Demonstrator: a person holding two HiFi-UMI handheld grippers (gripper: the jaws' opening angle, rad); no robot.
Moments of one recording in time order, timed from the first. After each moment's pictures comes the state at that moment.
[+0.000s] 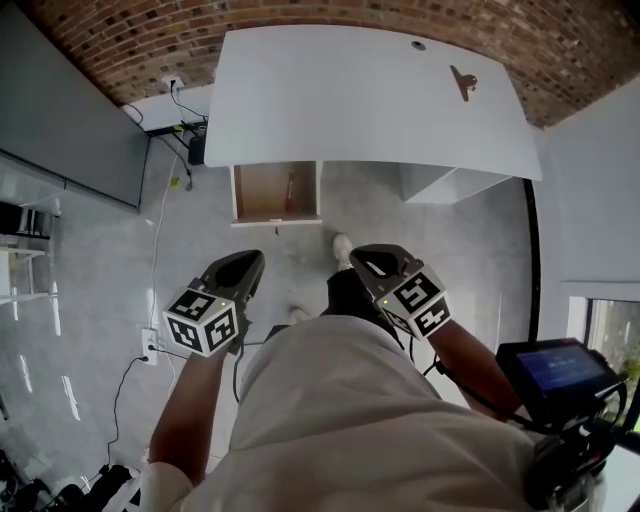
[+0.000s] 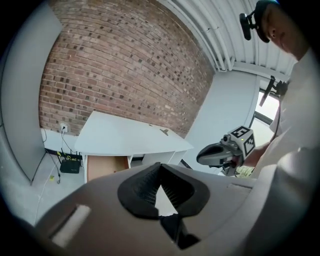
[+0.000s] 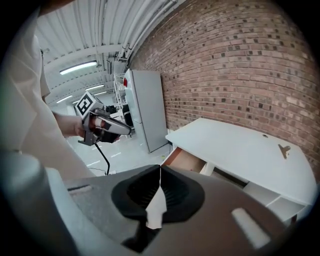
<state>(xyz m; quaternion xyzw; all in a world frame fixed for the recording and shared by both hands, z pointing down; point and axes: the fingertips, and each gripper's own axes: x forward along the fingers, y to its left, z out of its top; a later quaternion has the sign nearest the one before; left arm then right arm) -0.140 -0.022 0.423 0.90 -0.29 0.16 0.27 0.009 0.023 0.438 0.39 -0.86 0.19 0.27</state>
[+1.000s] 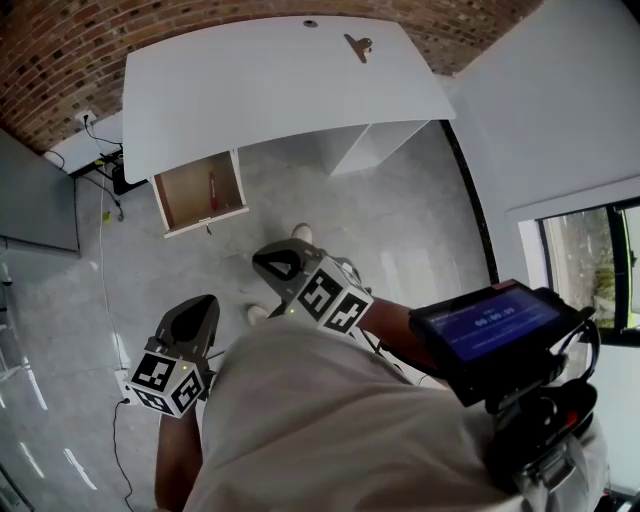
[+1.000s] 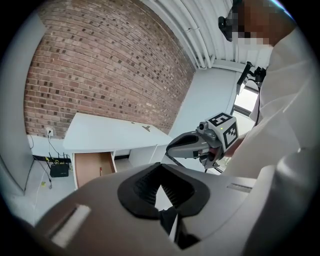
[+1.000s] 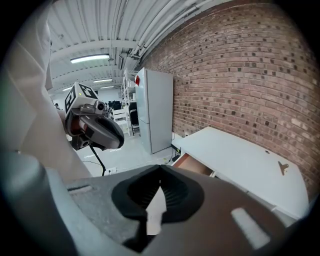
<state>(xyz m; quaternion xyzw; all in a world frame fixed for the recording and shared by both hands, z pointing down) -0.125 0.071 0.396 0.93 -0.22 0.17 0.23 -0.043 0.052 0.411 0.37 -0.87 0.12 0.29</state>
